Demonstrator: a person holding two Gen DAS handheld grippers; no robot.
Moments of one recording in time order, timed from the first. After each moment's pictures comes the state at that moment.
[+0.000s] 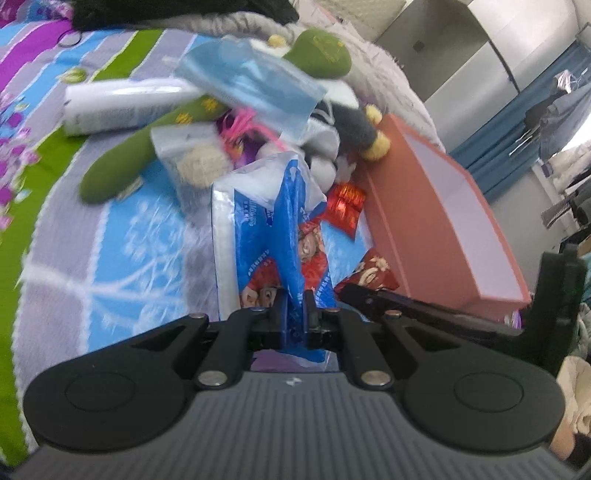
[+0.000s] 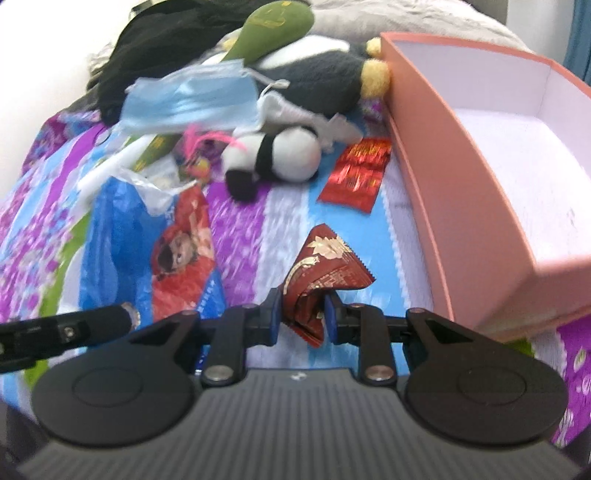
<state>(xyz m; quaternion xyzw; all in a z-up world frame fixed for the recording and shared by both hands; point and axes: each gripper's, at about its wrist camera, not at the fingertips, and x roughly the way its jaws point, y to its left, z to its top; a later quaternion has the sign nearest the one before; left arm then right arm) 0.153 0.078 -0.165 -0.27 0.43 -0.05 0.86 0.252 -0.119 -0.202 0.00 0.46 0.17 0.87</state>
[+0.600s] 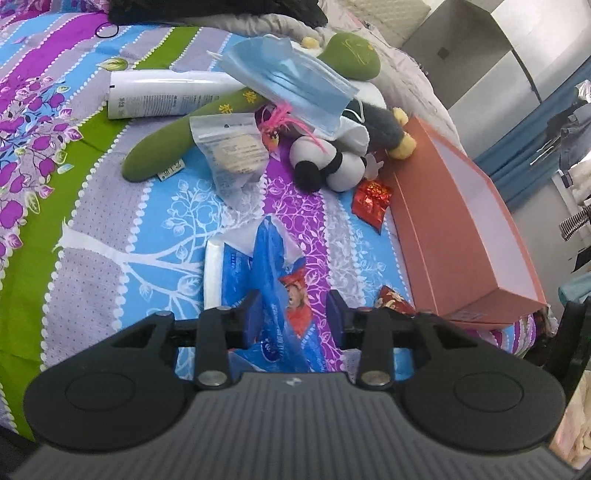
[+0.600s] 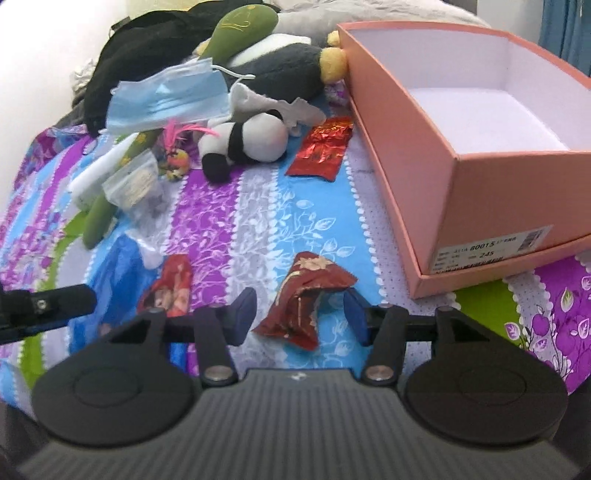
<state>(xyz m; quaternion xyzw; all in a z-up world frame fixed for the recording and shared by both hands) 0.133 0.086 -0.168 -0.27 0.43 -0.01 0.86 0.221 -0.142 -0.213 0.02 0.44 0.12 0.89</state>
